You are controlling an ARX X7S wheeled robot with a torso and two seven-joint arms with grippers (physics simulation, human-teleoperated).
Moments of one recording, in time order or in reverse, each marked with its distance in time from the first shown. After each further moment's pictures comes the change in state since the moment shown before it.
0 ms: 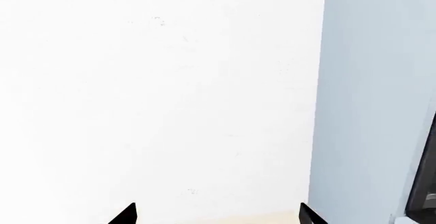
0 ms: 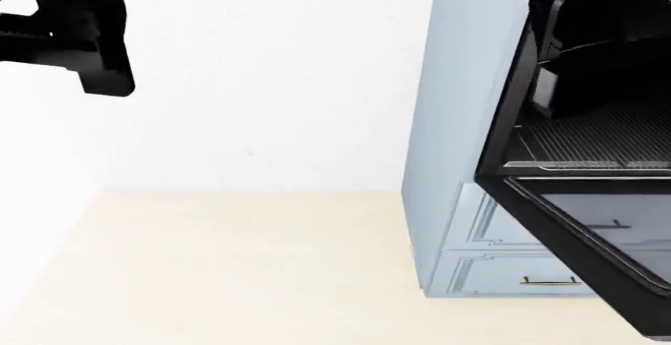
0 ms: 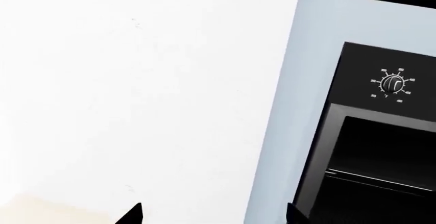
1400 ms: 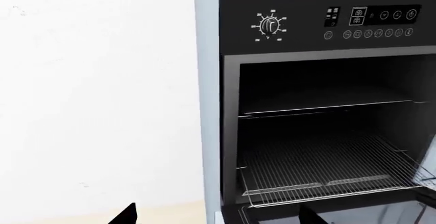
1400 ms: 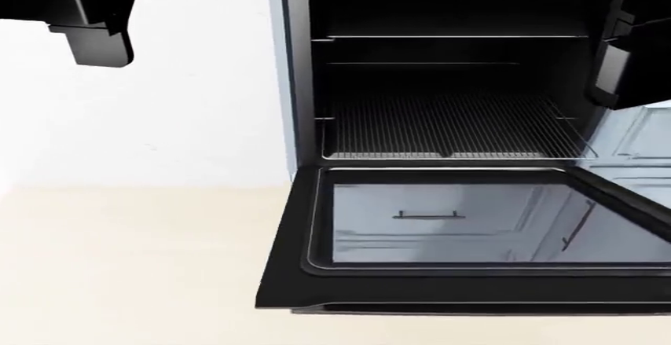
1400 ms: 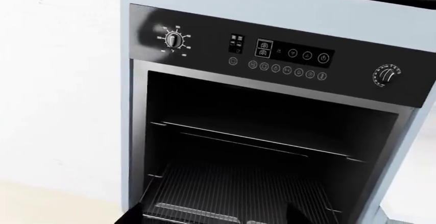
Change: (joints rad) left arm -0.261 -0.070 0.287 -0.021 -0.157 0.217 0.073; right arm 0.293 0.167 -0.307 0.002 0.121 -0.145 -0.055
